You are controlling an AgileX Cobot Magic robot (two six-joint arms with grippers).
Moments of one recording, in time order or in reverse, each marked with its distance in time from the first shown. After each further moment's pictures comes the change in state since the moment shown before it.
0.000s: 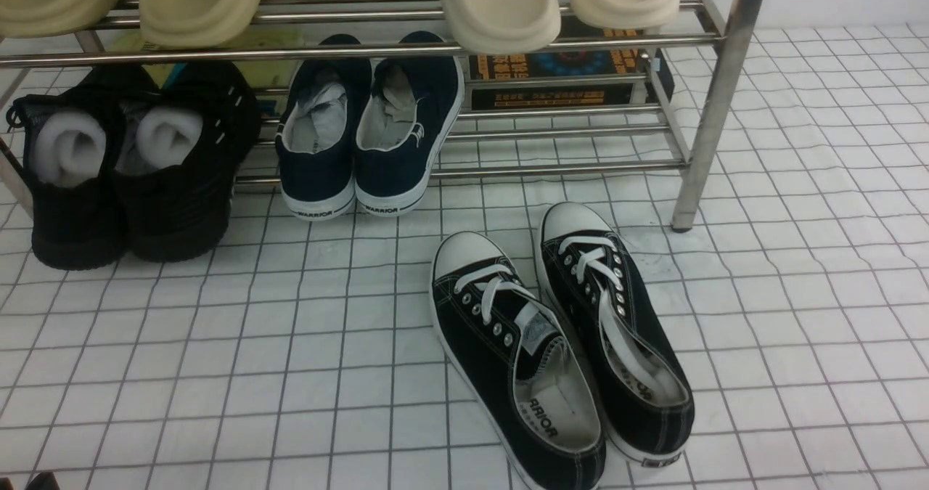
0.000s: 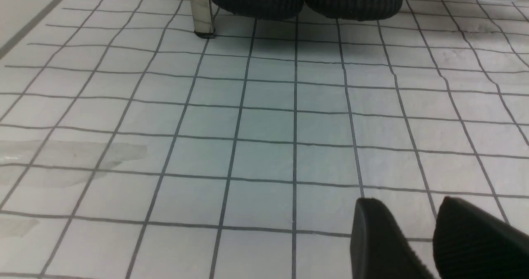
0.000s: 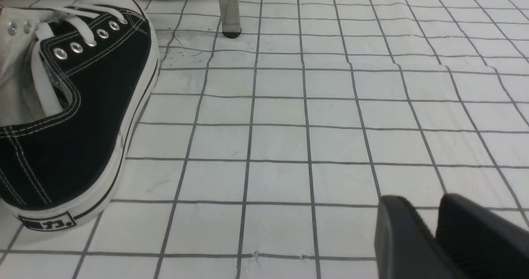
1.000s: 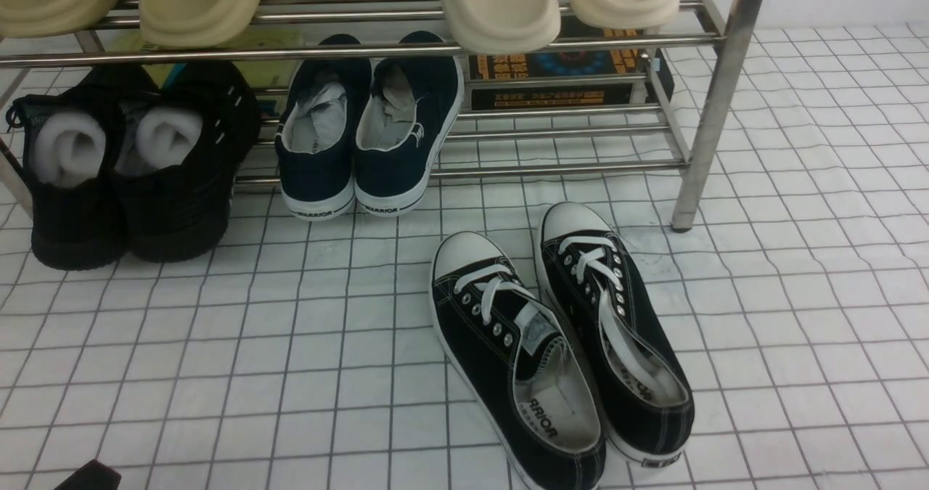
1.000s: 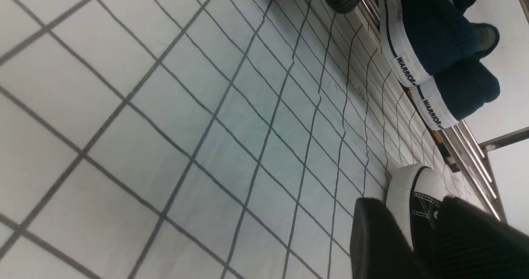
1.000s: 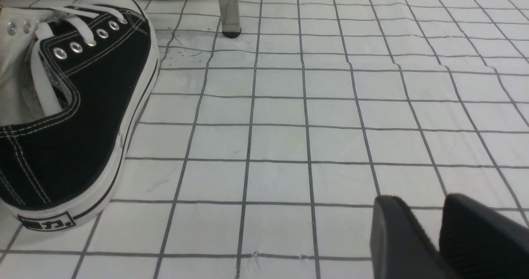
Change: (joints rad) right arm 0.000 0.000 0.000 0.000 0.000 0.000; left arm 0.000 0.000 0.002 -0.437 -0.016 -0.463
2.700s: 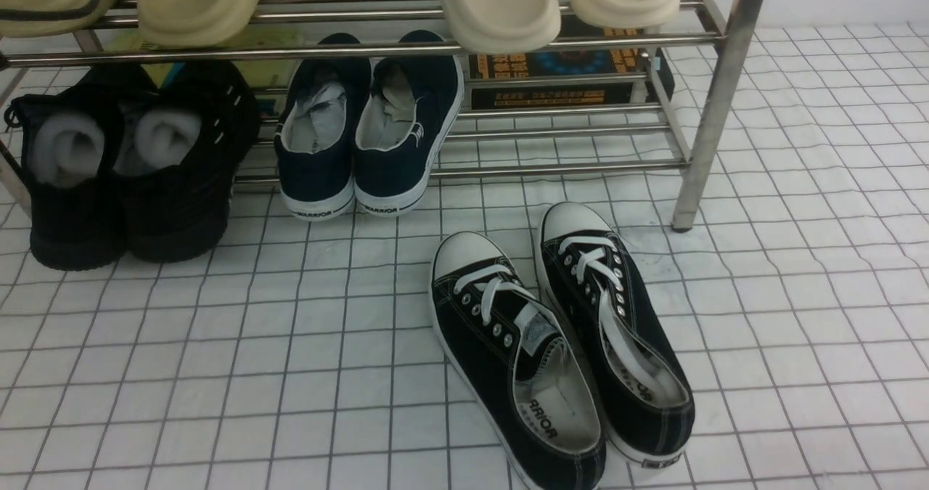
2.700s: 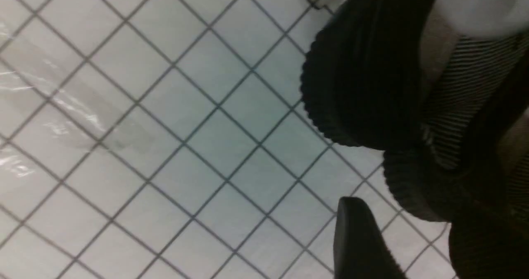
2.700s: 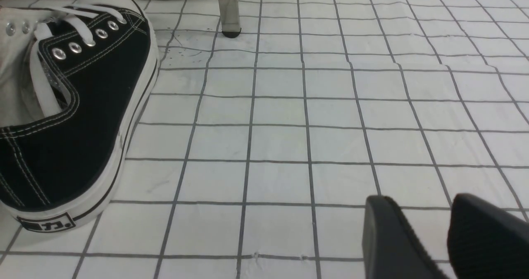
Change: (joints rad) right arm 0.000 0.000 0.000 -0.001 0.000 0.003; left arm 0.252 1.599 -1.549 0.250 0.774 0.115
